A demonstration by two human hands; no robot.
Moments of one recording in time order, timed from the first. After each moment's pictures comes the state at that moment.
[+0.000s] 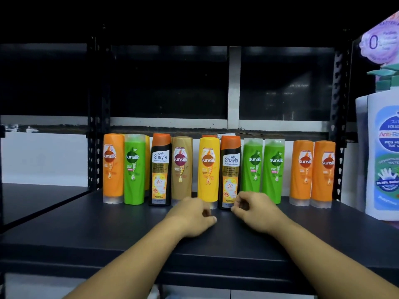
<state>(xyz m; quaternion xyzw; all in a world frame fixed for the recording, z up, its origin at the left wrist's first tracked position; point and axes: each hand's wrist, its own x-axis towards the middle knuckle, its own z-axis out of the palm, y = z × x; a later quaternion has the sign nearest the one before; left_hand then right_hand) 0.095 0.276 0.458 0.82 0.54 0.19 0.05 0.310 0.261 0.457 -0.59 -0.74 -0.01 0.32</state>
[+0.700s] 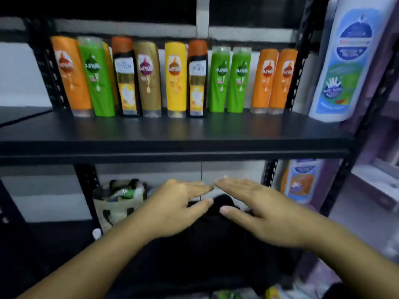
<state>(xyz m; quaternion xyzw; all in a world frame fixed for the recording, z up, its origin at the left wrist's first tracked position) 0.091 0.085 0.344 0.90 0.32 0.26 0.10 0.318 0.013 0.363 -0.51 -0.84 0.04 0.16</state>
